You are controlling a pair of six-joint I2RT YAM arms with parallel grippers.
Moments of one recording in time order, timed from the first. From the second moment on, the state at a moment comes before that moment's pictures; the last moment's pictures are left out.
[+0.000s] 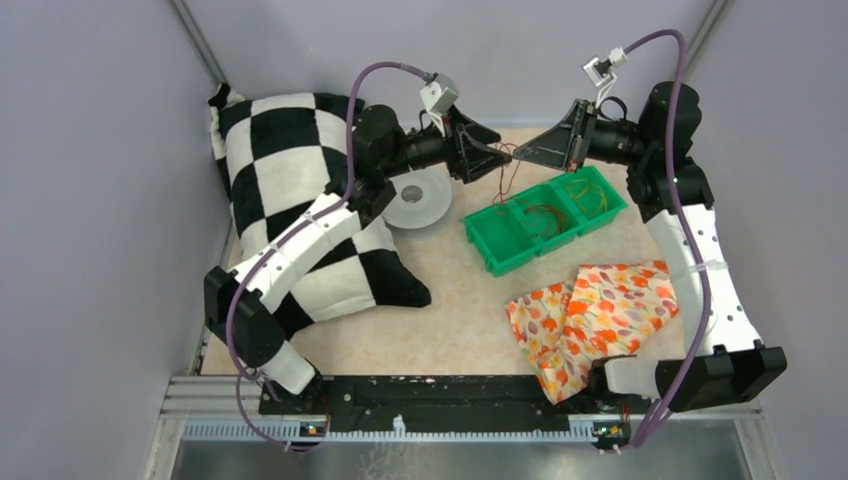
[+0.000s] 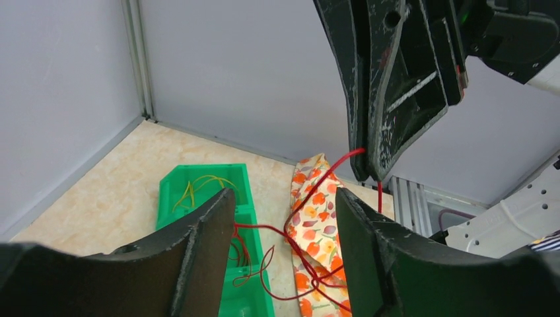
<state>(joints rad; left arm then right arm) -0.66 1.58 1.54 0.23 0.68 -0.30 0.13 1.28 1.51 -0.27 -1.11 0.63</state>
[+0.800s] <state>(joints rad) -0.71 1.60 1.55 0.26 0.55 -0.25 0.25 1.28 1.35 -0.15 -1.09 0.74</state>
